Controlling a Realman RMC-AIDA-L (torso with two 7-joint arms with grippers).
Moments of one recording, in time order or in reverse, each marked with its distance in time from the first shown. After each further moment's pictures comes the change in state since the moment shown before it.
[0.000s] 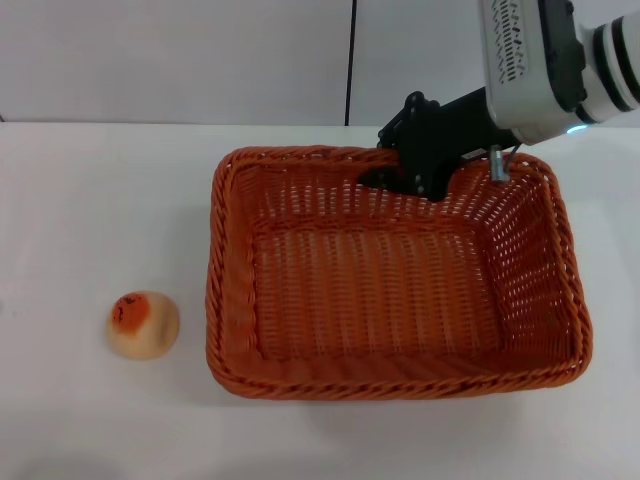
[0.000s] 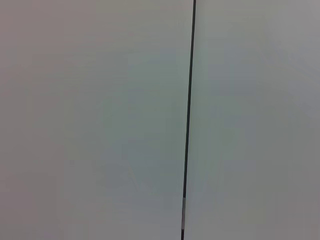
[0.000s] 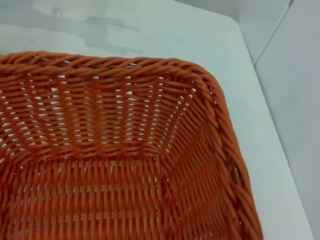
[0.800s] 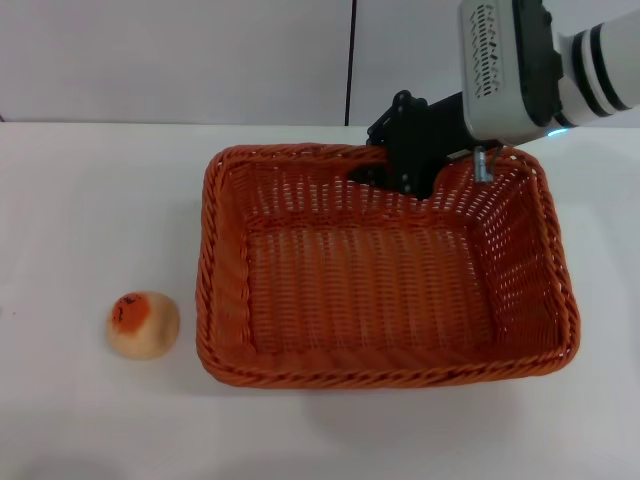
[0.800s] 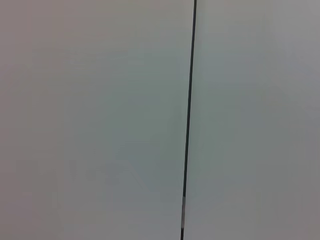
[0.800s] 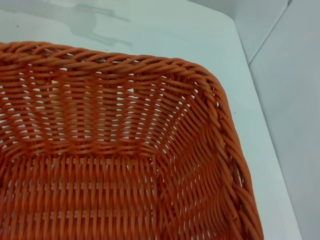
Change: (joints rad) left arm 0.013 0.000 0.003 -0.006 0.003 0.006 -0.001; right arm 0.004 0.008 -0.061 0.030 0.045 0.091 -0.038
